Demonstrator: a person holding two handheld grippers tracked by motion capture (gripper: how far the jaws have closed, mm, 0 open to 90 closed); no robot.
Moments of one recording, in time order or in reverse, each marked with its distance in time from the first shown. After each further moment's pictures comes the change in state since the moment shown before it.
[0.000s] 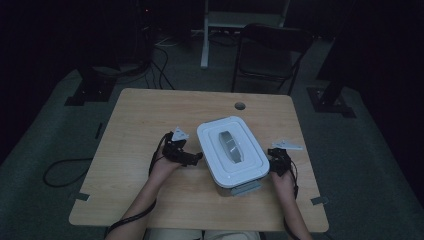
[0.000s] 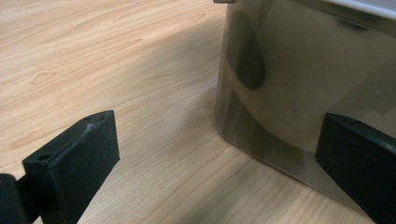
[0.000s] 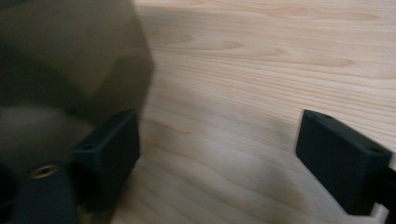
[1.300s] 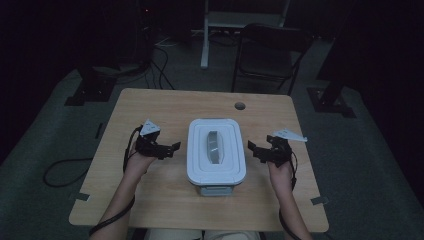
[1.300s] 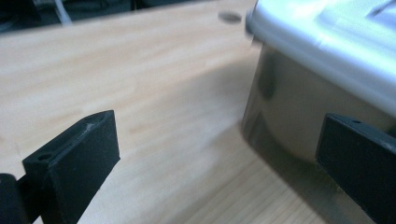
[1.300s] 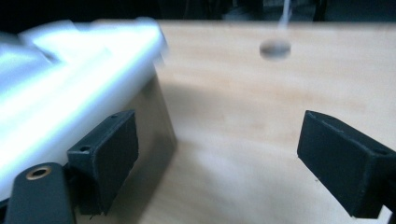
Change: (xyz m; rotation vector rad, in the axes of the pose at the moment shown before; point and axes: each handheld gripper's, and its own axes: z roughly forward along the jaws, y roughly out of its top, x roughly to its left) left arm 0.045 0.002 -0.070 -0.110 0.070 -0.052; right arm 0.037 0.053 -0.037 -0.154 0.007 0.007
